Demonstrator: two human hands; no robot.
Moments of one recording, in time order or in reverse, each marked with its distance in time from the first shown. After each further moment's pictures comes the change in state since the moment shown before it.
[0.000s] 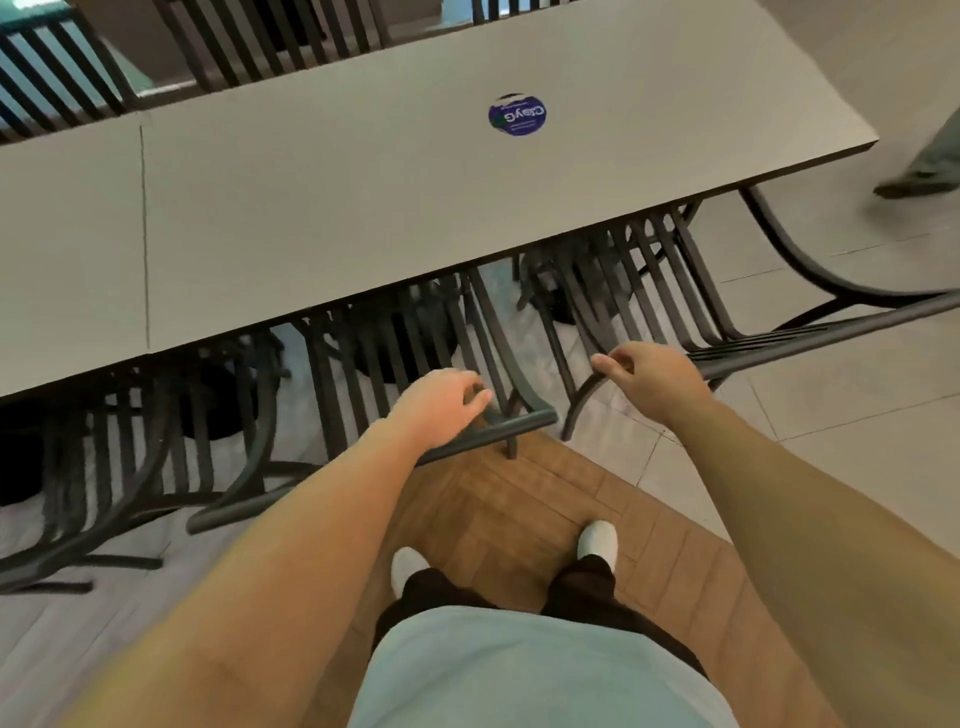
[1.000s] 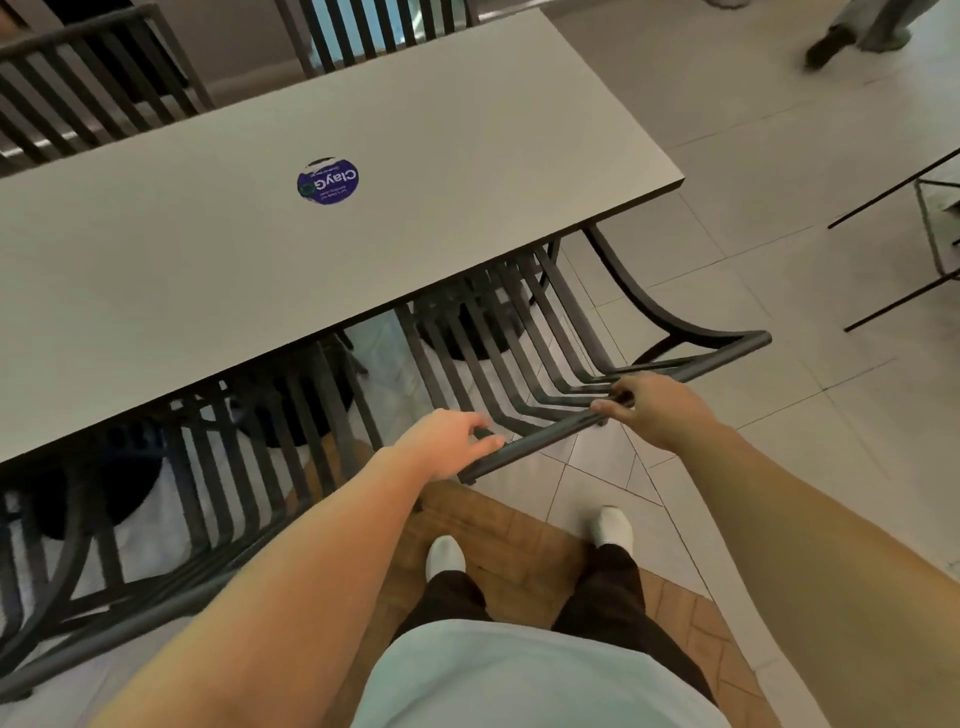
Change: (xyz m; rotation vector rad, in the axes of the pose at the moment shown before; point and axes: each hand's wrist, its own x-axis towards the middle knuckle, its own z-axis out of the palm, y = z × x) left_hand 0.174 0.253 0.052 0.015 -0.280 0.036; right_hand 0.053 0.271 -0.128 -0.096 -0.108 0.151
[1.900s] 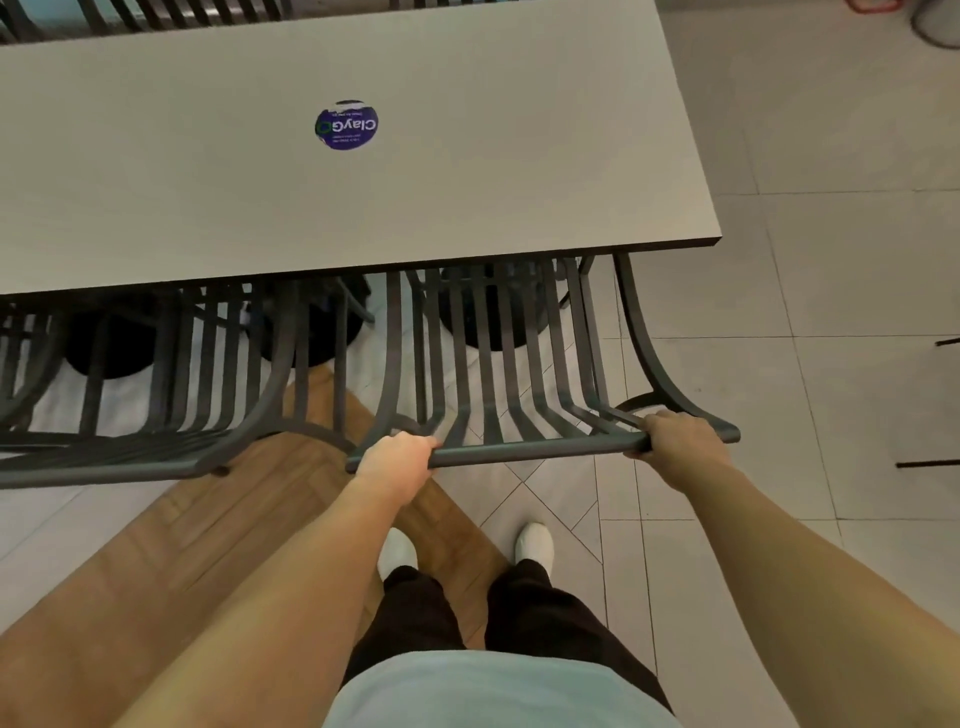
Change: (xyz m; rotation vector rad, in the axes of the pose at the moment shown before) left_hand 0.087 0.102 0.088 0.077 0.126 -0.474; right_hand 0.125 0.177 -0.059 -0.433 -0.108 -0.229
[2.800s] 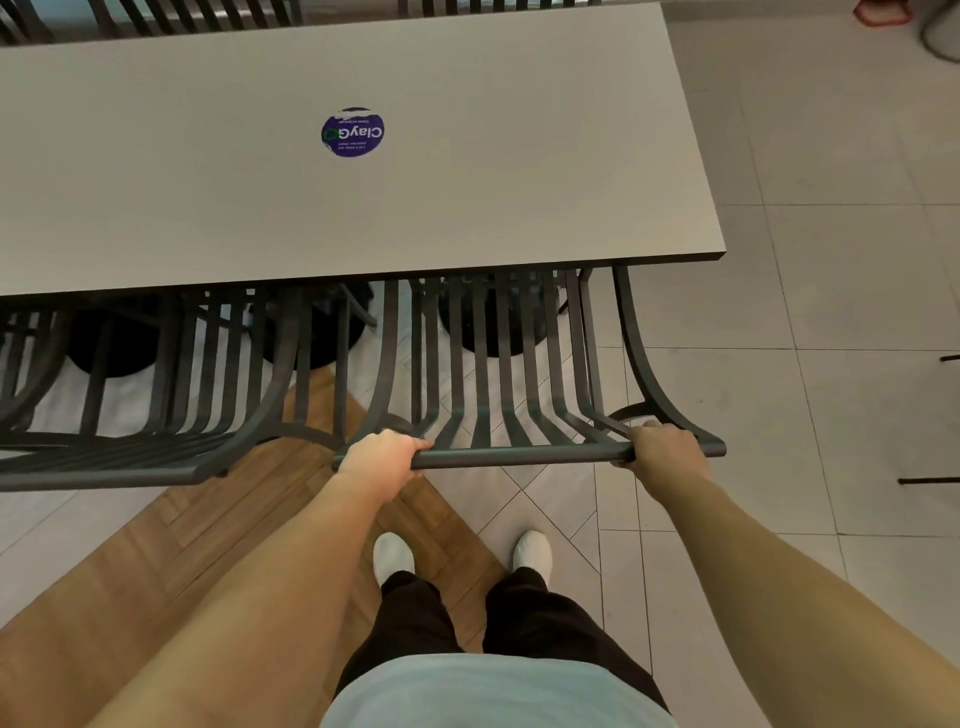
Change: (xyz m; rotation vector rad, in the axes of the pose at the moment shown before) left_hand 0.005 -0.018 -0.025 0.021 -0.048 0.030; right_hand 0.021 -0.013 0.013 -0.033 0.005 0.036
